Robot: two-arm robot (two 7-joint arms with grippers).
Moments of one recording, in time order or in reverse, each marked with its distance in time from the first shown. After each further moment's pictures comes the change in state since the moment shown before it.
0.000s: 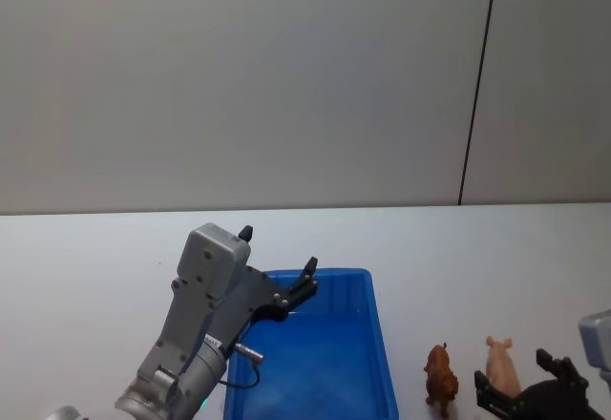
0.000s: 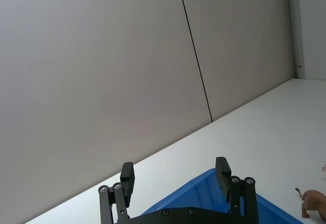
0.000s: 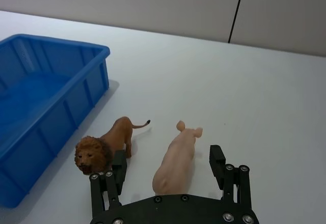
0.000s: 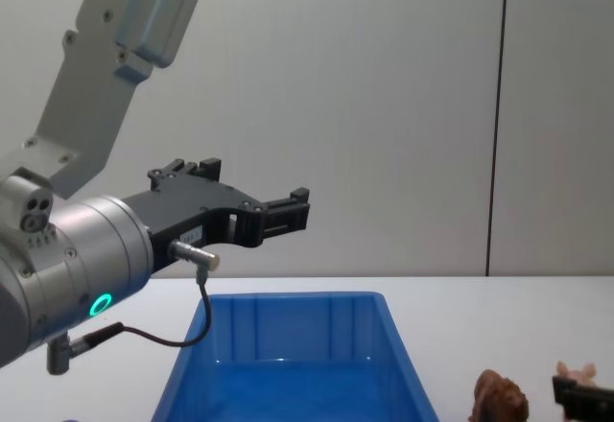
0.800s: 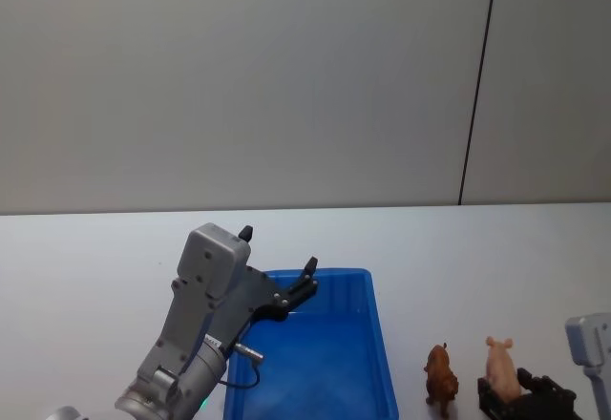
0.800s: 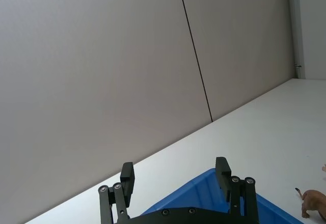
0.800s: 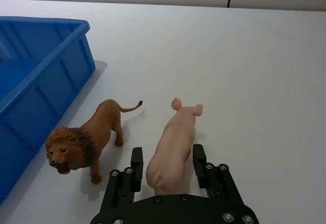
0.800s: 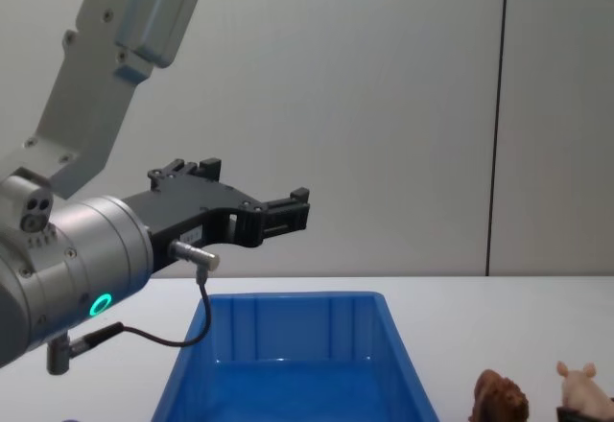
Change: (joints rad) left arm 0.000 0.000 0.000 0.000 0.000 0.000 0.000; right arm 0.060 -0.056 -0.003 0.107 0.042 0.069 -0.011
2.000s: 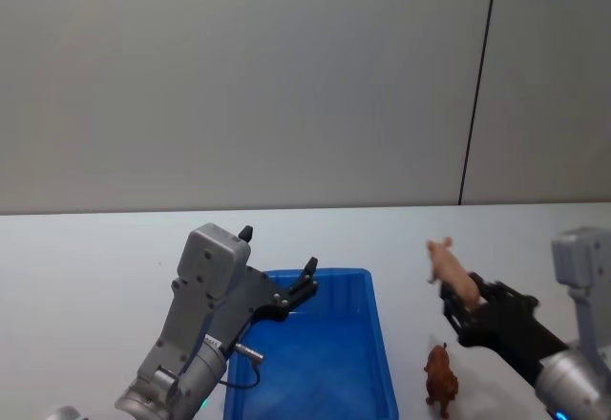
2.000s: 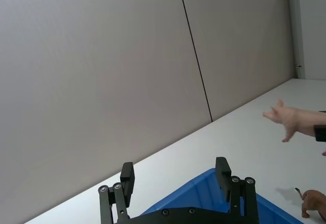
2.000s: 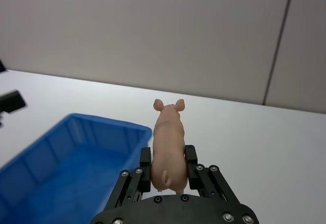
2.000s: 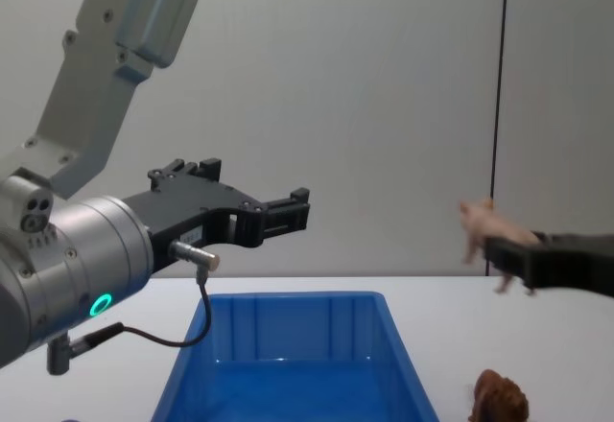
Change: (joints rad) left arm 0.000 0.000 0.000 0.000 0.000 0.000 0.000; right arm 0.102 -0.053 -0.008 -0.082 -0.027 -0.067 0.097
